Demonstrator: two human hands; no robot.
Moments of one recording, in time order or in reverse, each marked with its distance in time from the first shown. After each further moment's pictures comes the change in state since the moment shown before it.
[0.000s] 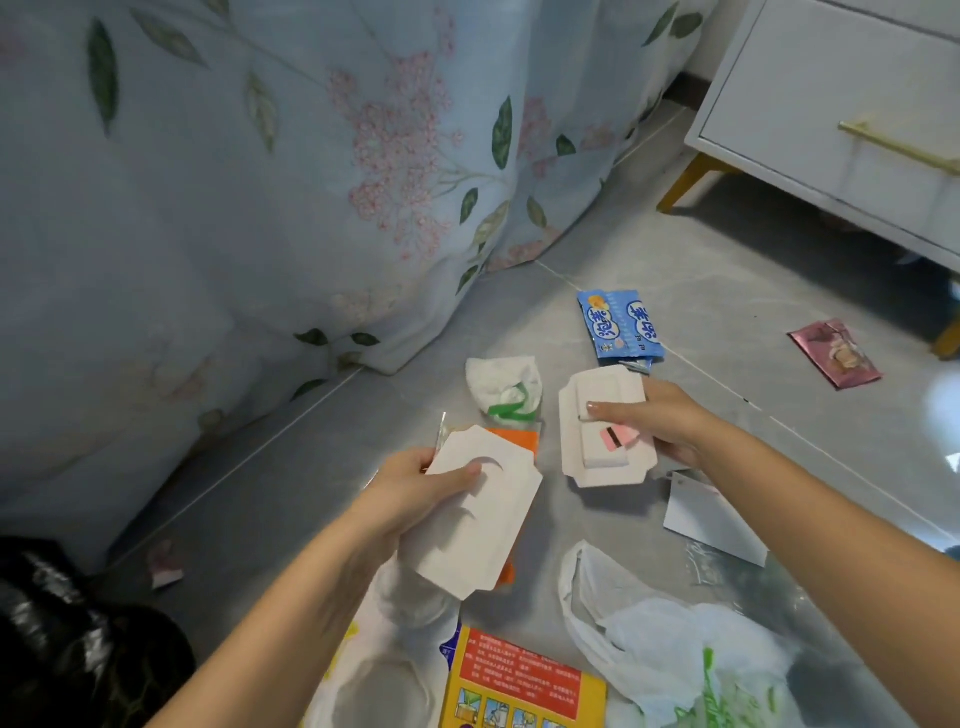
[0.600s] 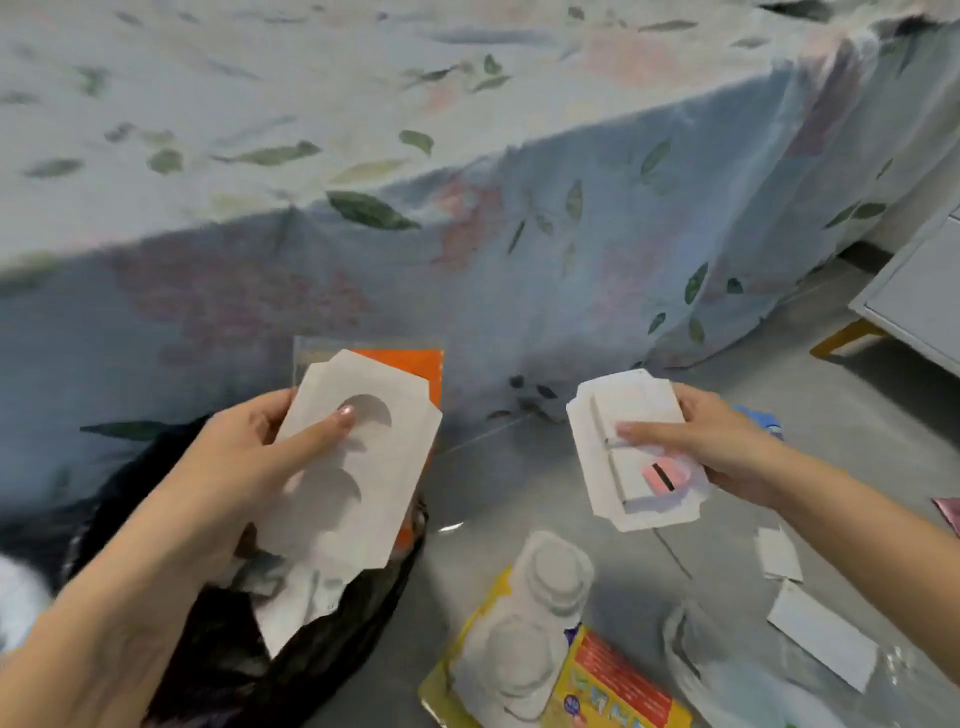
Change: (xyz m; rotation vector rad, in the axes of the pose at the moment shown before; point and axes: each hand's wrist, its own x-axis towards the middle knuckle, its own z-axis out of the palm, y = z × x) left_hand -0.298 0.002 -0.189 -0.215 0.561 0.285; right_hand -0.172 -0.136 0.116 -0.227 -0.401 -0.308
